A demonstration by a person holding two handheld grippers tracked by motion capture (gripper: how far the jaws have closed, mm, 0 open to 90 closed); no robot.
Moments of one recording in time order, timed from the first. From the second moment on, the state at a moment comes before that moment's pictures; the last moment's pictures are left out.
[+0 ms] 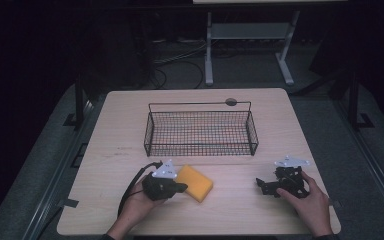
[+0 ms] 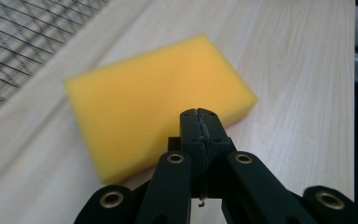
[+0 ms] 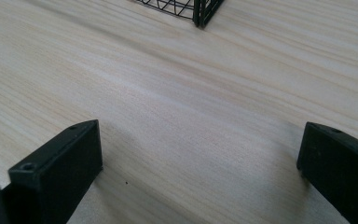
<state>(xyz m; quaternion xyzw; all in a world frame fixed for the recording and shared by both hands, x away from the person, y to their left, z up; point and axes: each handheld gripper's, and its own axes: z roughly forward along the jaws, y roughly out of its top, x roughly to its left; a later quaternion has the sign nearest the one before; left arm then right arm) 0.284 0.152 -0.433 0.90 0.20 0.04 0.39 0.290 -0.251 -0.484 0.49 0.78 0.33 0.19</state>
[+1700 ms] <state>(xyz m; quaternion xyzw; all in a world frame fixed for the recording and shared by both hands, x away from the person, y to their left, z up) 0.359 0.140 -0.443 0.90 0.24 0.07 0.37 0.290 -0.251 -0.484 0.49 0.78 0.33 0.19</state>
